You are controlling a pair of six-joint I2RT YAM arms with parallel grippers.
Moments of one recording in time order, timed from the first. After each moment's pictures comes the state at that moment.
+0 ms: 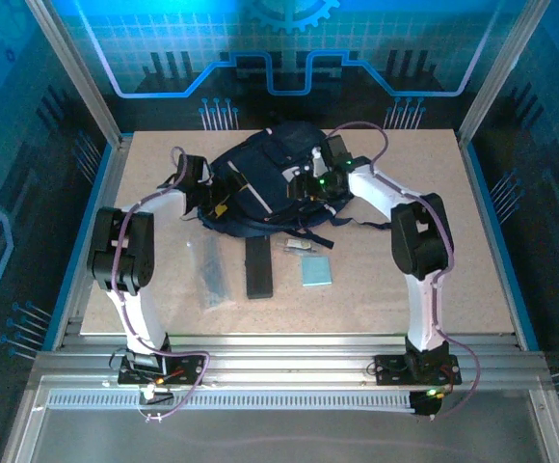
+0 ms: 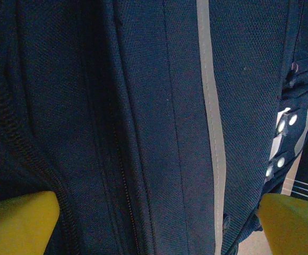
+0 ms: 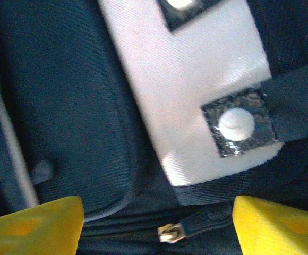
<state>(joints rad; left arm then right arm) -0.08 1.90 1.22 -0.18 0.45 -0.86 0.38 2.15 1.68 -0.58 -0.36 0.41</state>
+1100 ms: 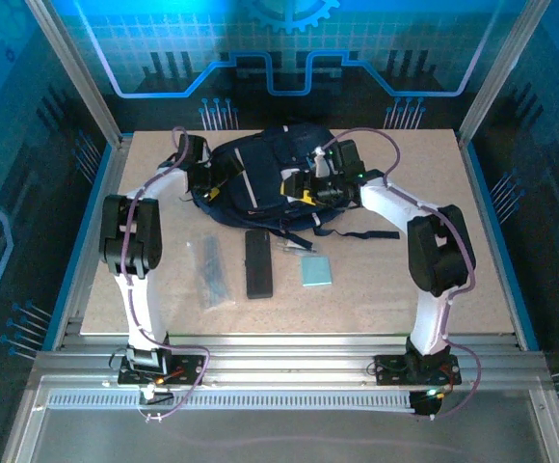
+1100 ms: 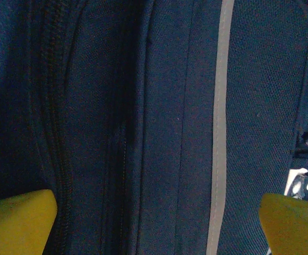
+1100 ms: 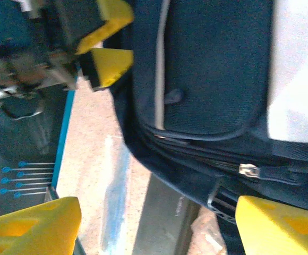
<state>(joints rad) -0.06 2.05 1.51 -0.36 0.36 -0.74 0.37 1.94 1.43 -0.29 -0.67 0.54</state>
